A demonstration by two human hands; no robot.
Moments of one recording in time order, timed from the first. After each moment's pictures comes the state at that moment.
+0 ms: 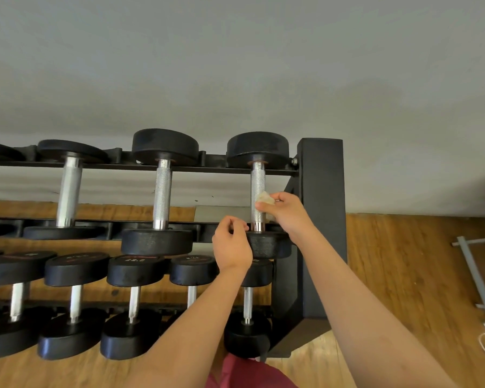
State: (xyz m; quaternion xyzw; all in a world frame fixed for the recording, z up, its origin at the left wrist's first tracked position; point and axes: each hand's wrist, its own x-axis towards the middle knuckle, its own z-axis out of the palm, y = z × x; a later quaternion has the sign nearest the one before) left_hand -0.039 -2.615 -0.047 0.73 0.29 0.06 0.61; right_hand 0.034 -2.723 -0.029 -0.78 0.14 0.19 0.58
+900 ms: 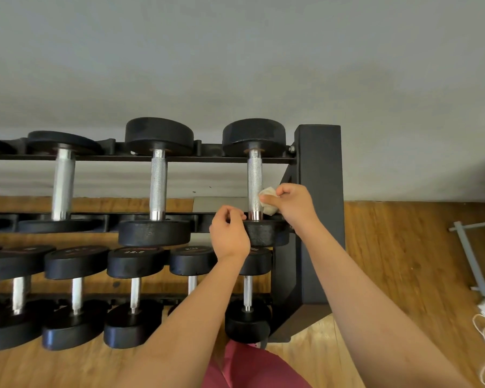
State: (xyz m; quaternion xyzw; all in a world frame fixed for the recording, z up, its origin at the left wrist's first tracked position) left_hand -0.037 -2.614 -0.046 0.73 0.29 0.07 0.61; right_hand 0.026 -2.735 -0.033 -0.82 0.13 0.12 0.55
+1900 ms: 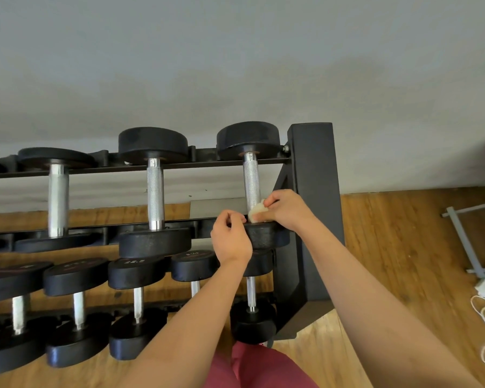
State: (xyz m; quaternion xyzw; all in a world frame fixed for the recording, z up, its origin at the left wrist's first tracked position) left_hand -0.037 -2.613 -0.045 0.75 0.29 0.05 0.60; right_hand 0.023 -2.731 -0.021 -0.87 0.09 0.24 0.41
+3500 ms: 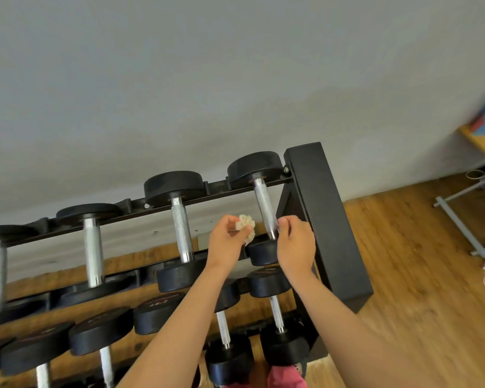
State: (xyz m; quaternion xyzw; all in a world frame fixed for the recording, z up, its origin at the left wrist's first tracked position) left_hand -0.016 -2.527 0.004 0.77 0.09 -0.13 0.61; right_hand -0.040 -2.668 -0.033 -0.88 0.22 -0.12 0.41
